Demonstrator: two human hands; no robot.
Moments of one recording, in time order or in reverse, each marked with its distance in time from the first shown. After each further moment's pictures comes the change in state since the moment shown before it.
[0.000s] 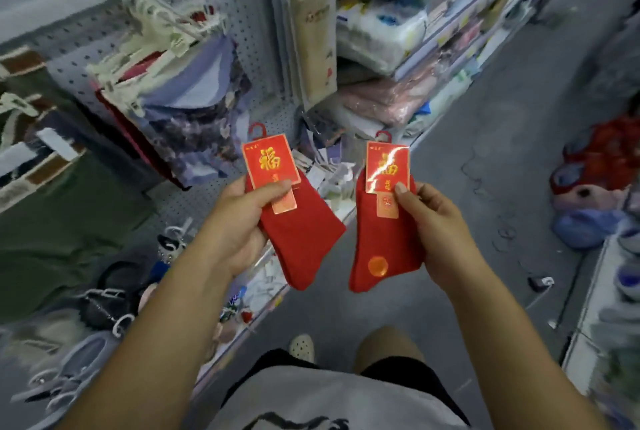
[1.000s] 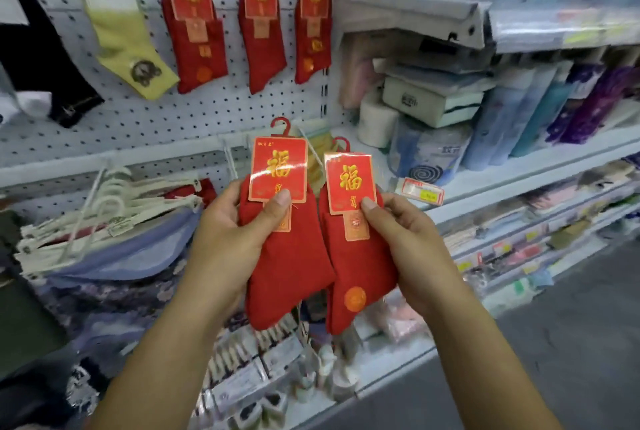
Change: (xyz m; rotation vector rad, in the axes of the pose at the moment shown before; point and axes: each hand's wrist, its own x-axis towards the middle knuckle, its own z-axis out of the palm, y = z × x) left_hand 0.191 0.151 0.267 0.027 0.298 0.692; right_hand 0.344 -0.272 -0.027 -0.016 -0.595 -0.255
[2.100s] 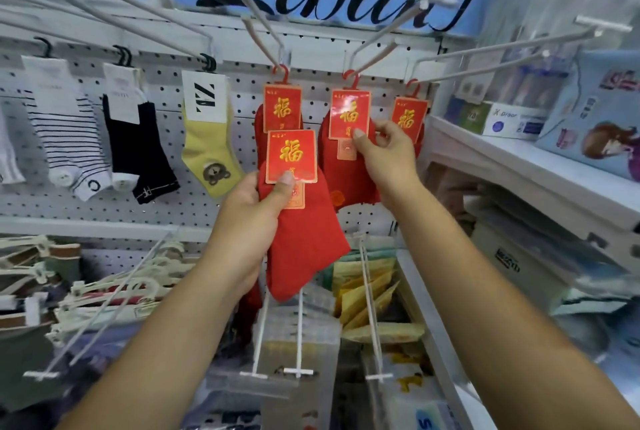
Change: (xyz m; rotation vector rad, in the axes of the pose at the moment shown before) left_hand 0.183 0.072 0.008 0.050 0.309 0.204; right_hand 0.320 -0.116 0.142 -0.189 -0.180 -0.393
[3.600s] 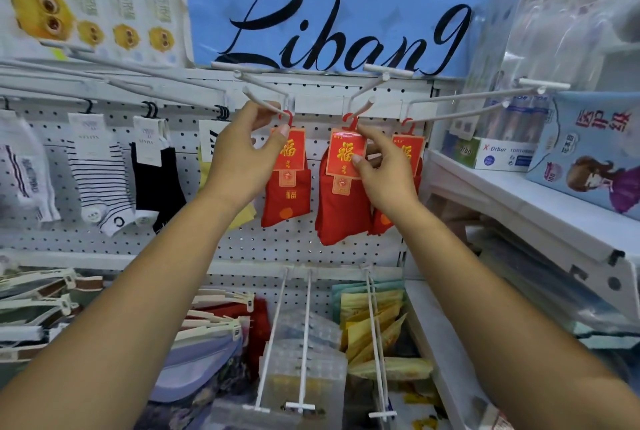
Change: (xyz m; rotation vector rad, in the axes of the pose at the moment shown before) left_hand 0.080 0.081 0.001 0.653 0.115 0.556; right_hand 0.016 -0.018 -0.009 -0.315 -0.082 -0.306
